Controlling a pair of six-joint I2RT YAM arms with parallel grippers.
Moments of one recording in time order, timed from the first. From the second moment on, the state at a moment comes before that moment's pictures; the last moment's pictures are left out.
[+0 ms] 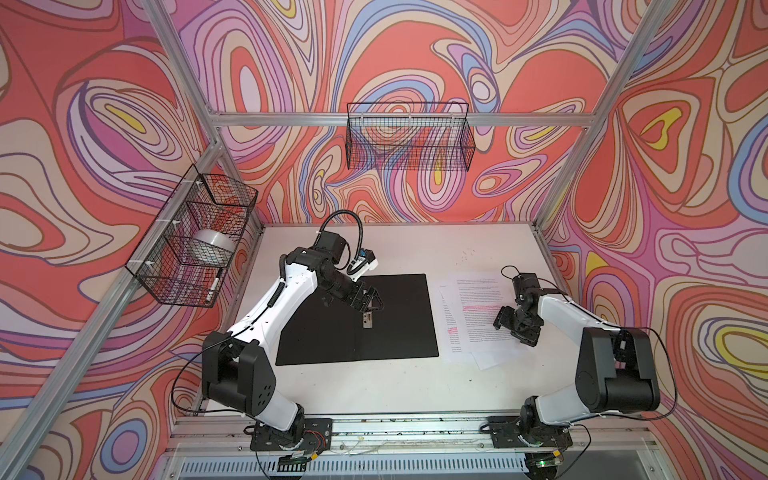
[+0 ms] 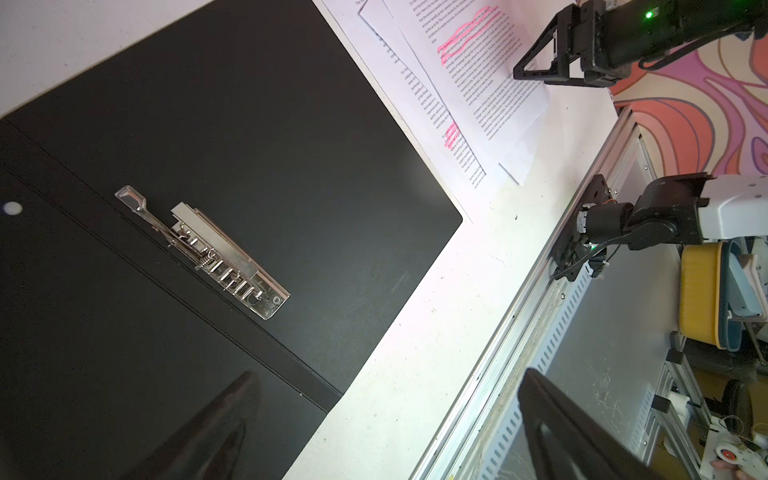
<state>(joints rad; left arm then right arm) -0.32 1.55 1.37 -1.08 0.61 0.20 -0.07 1.52 0.84 -0.77 0.01 0.53</state>
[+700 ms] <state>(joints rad) -0.32 1.55 1.37 -1.04 0.61 0.20 -0.07 1.58 0.86 -0.78 0.00 0.50</state>
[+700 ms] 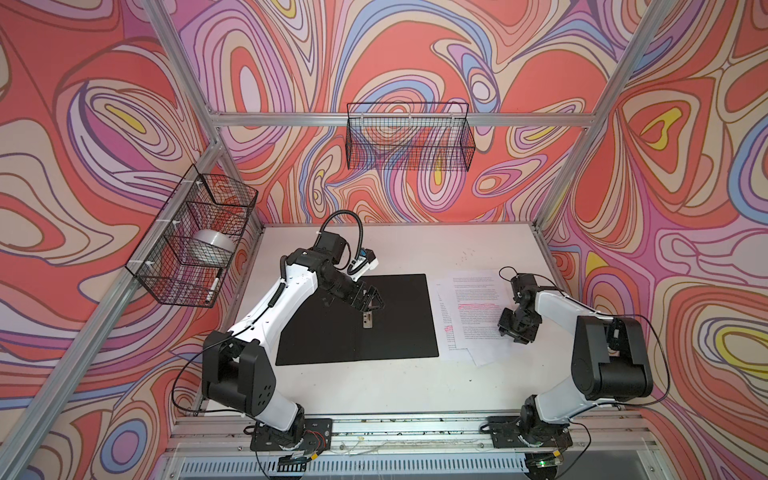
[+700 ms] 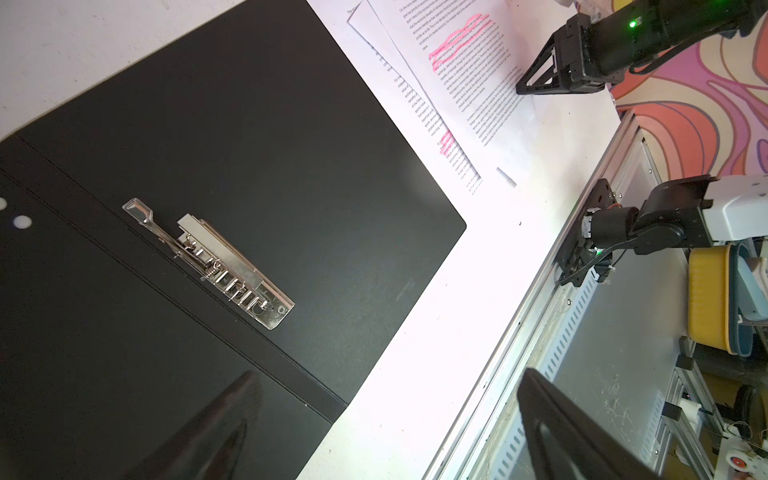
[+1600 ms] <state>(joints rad) -0.46 1.75 1.52 -1.01 0.63 0.08 -0.07 1.44 0.91 -0.80 -0.08 0.50</state>
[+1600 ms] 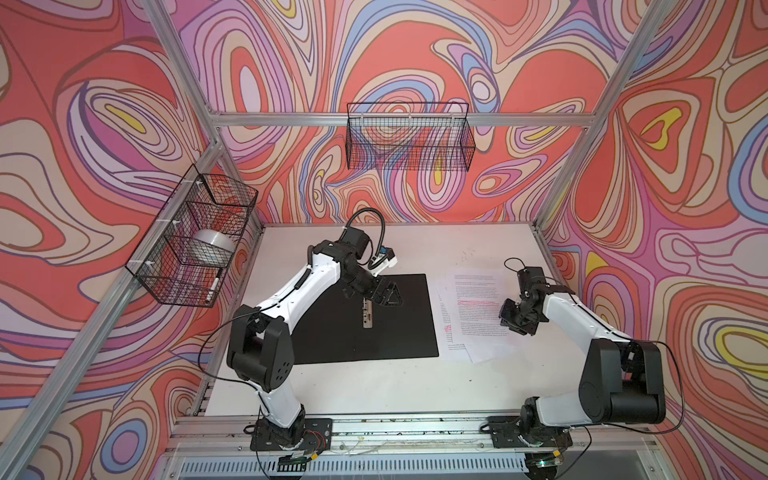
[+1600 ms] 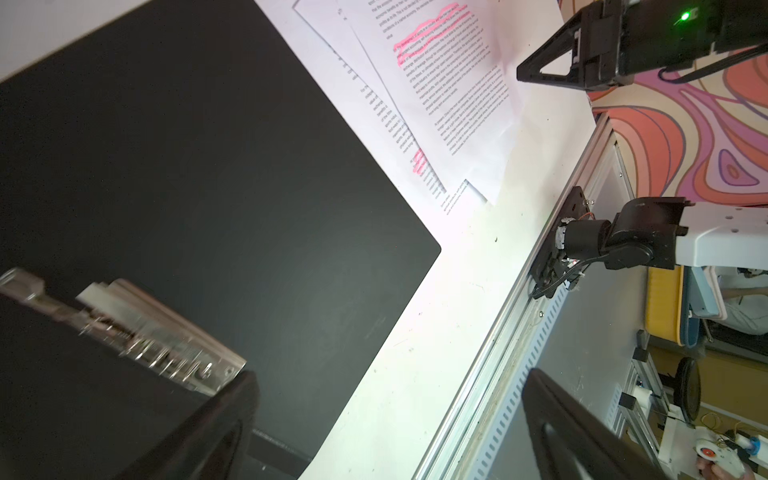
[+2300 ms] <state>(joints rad) -0.78 2.25 1.87 -0.90 0.53 -0.27 -0.27 1.60 0.99 -0.70 -0.17 0.48</state>
